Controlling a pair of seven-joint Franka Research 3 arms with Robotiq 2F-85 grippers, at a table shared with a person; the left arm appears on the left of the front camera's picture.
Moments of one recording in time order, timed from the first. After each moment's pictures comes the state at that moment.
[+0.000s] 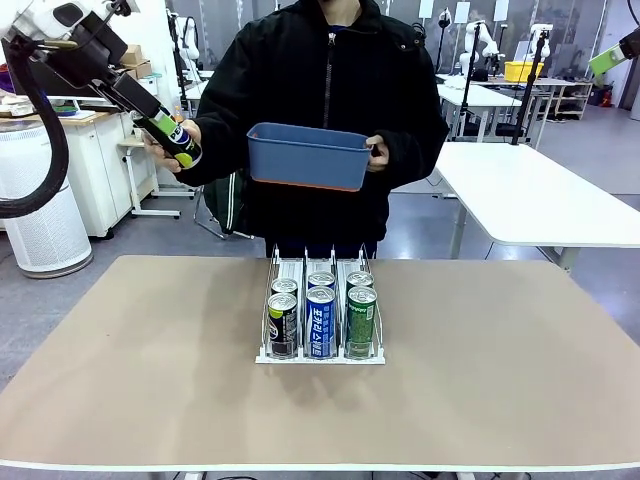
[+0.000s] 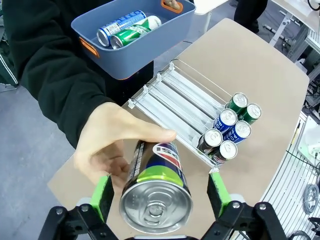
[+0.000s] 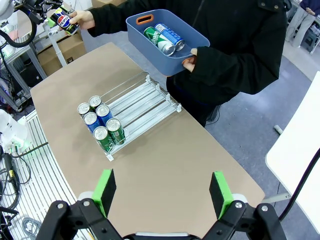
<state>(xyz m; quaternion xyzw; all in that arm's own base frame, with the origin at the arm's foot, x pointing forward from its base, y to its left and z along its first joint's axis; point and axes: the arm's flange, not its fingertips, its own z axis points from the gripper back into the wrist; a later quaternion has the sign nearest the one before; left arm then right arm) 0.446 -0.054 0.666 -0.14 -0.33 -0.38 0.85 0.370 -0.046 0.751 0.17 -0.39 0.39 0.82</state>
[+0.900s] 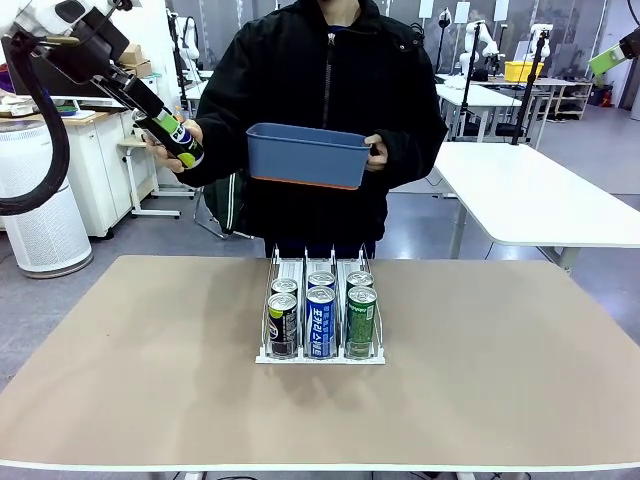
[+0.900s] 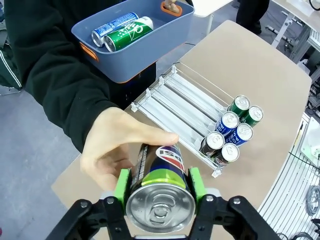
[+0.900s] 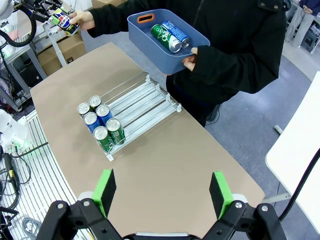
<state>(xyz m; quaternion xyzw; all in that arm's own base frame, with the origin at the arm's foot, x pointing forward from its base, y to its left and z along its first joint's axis) 0.445 -0.057 0.671 -0.13 -0.34 -0.39 0.85 0.370 -0.046 0.751 0.17 -0.39 0.39 0.82</state>
